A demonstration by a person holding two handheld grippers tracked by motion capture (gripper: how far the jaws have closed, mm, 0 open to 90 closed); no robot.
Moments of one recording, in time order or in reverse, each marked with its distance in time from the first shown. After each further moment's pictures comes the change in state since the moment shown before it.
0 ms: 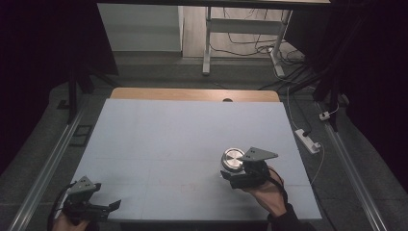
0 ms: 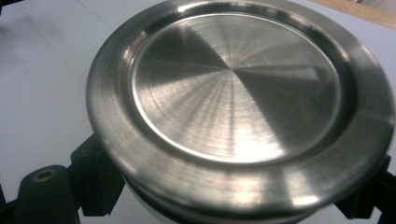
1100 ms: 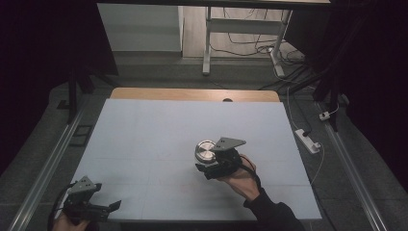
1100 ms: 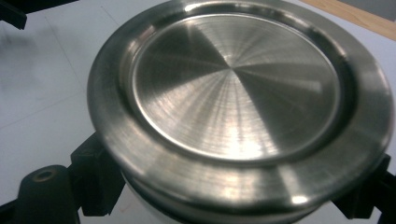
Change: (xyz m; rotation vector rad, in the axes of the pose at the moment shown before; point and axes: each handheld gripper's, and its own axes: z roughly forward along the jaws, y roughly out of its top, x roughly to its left) left arm 0.000 0.000 0.001 0.006 -0.009 0.005; right arm 0.024 0.041 0.063 0.004 0.101 -0.072
